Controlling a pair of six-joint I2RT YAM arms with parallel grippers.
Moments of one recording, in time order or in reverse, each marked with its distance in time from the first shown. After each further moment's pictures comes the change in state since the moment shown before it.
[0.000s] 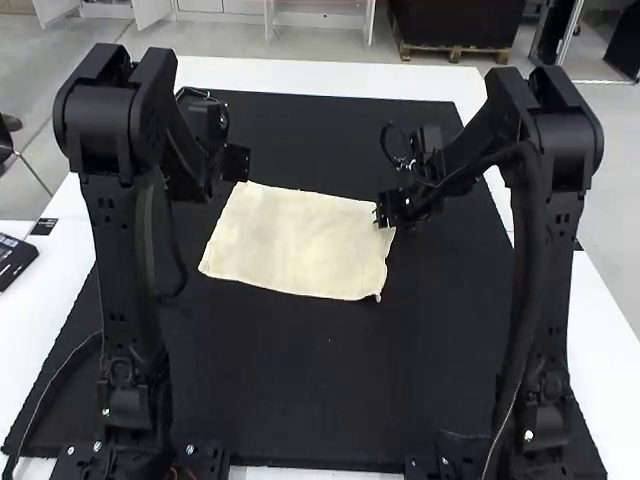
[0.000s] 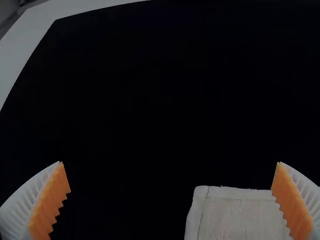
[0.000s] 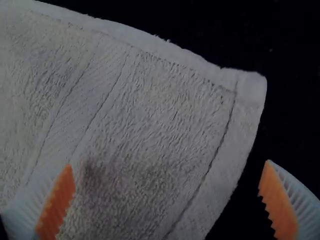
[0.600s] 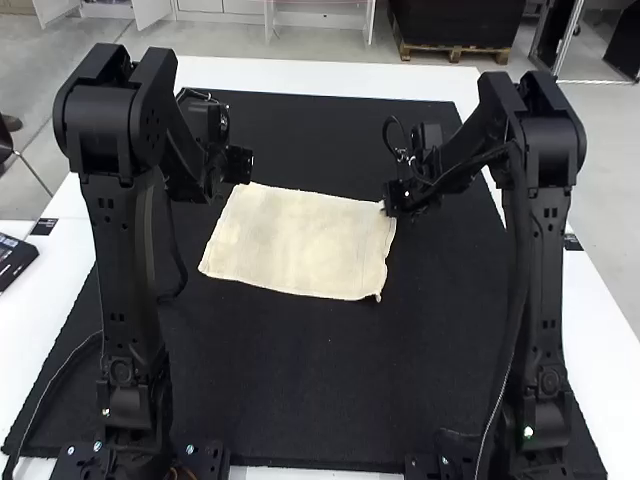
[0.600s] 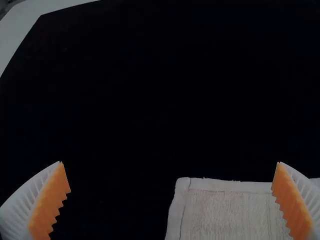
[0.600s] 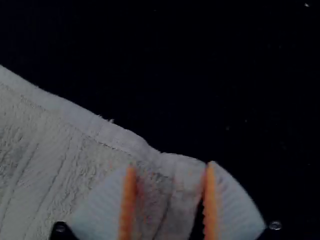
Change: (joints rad) left arm 0.000 0.000 0.000 -0.024 0.045 -0.019; right arm -0.029 0.104 0.100 0.071 0.003 0.013
